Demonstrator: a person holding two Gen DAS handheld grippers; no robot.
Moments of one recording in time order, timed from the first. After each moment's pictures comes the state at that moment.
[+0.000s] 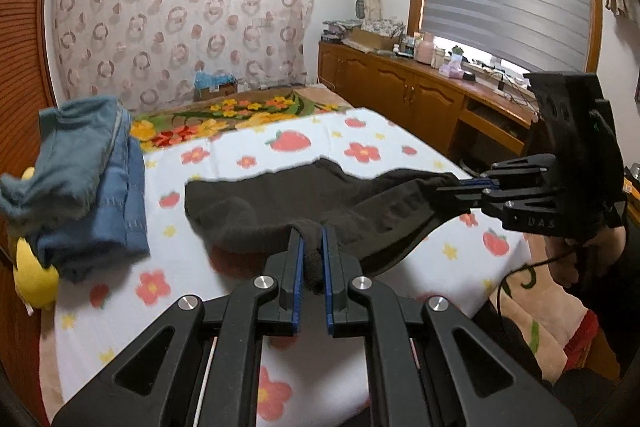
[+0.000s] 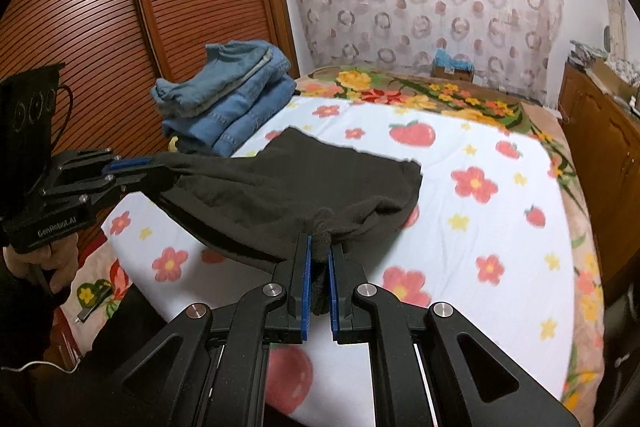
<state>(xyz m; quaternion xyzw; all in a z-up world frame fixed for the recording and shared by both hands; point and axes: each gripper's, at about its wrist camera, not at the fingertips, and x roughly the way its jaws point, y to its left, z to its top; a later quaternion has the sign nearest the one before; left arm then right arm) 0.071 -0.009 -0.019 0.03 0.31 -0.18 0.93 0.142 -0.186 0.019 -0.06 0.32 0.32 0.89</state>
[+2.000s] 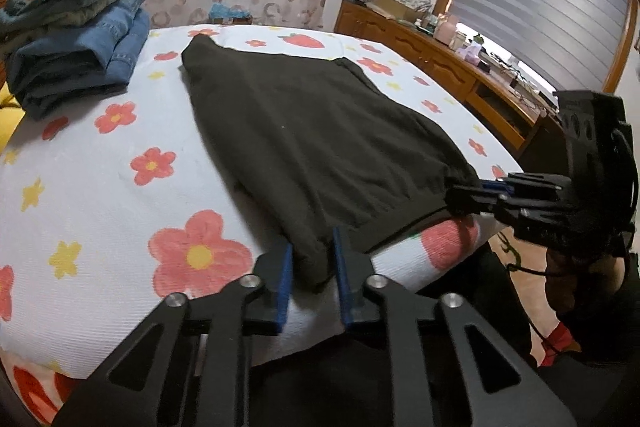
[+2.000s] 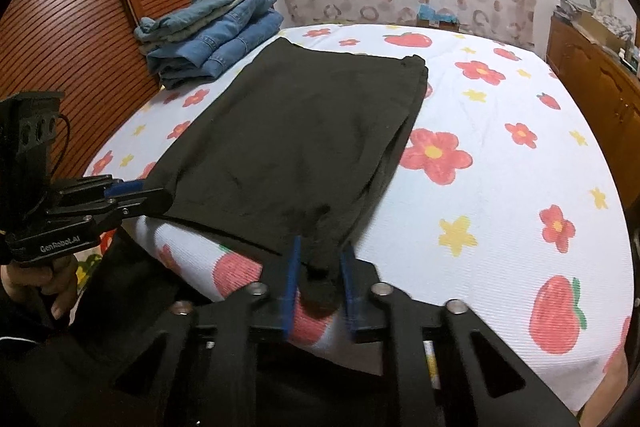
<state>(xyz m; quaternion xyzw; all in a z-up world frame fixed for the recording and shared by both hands) 0.030 0.000 -0.118 -0.06 0.39 -0.17 0.90 0.104 -0.183 -0.048 -0.04 0.38 0.29 0.88</state>
